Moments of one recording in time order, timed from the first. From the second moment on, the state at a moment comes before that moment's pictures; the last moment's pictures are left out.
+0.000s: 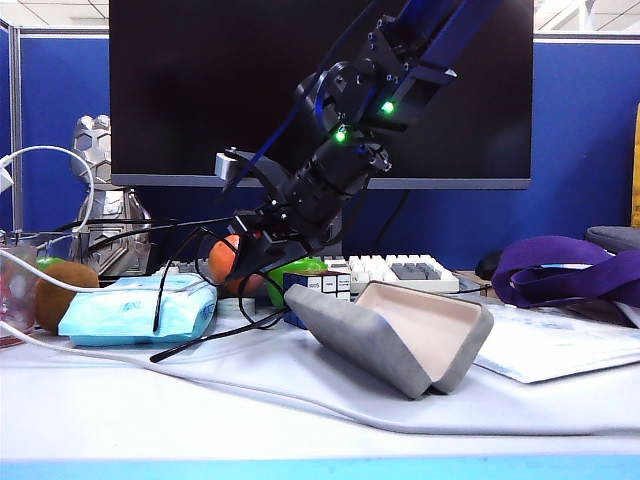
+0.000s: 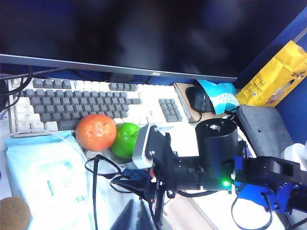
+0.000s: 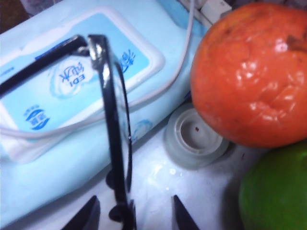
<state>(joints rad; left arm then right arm) -0.01 0.97 1.12 -0.47 0.56 -0.26 0.60 2.18 1.64 -0.15 -0.29 -0.32</state>
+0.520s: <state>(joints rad) -0.01 0.97 1.12 -0.48 0.56 -0.26 0.60 2.20 1.64 -0.13 -0.28 -0.31</state>
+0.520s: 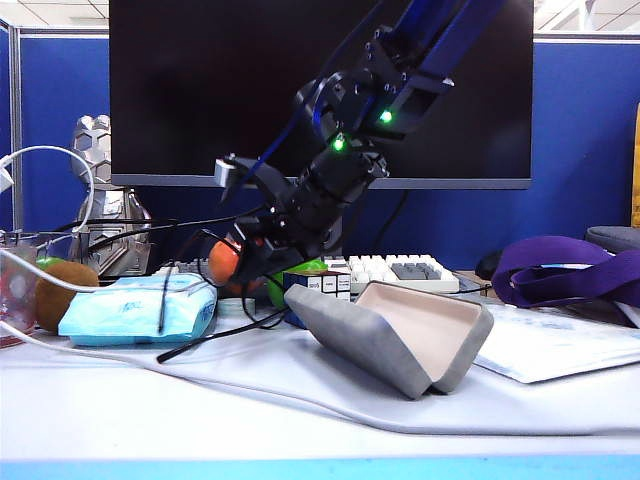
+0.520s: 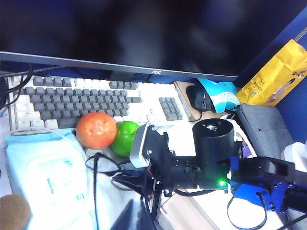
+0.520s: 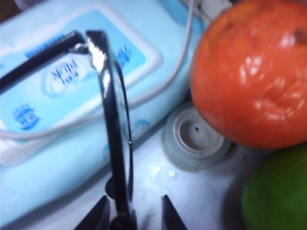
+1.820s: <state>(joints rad) -0.01 0.96 1.12 -0.33 0.75 -0.30 0.58 1.64 1.64 -0.31 -0.56 0.13</state>
